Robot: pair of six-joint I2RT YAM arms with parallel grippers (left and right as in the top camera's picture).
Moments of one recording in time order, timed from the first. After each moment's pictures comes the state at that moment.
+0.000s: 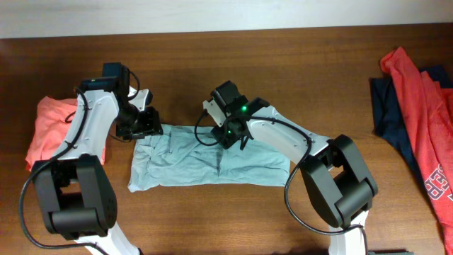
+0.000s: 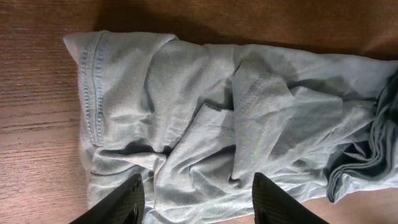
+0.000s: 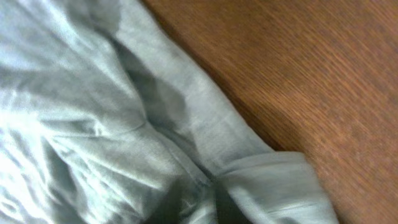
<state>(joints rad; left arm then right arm) 0.04 1.91 1.48 -1.11 0.24 0.00 0.60 2.05 1.47 -0.64 -0.15 -0.11</state>
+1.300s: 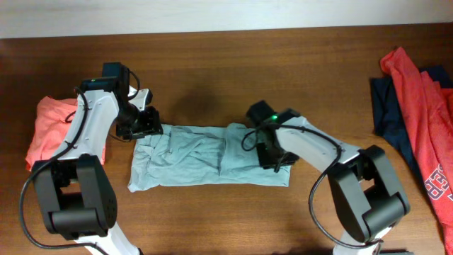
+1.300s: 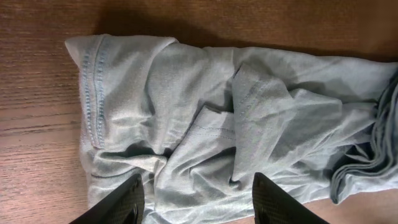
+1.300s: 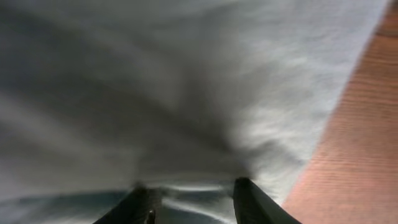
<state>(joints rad) 0.04 1.91 1.48 -1.10 0.24 0.00 0.46 1.88 1.18 -0.91 0.09 0.36</state>
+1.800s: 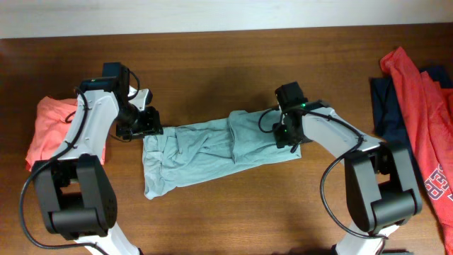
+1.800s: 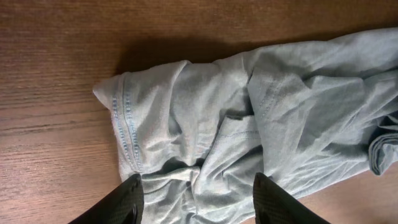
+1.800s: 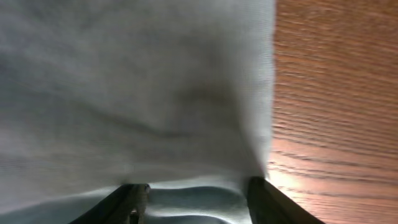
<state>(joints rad) 0.04 1.91 1.48 -1.10 0.24 0.00 0.27 1.89 1.17 -0.68 0.09 0.10</state>
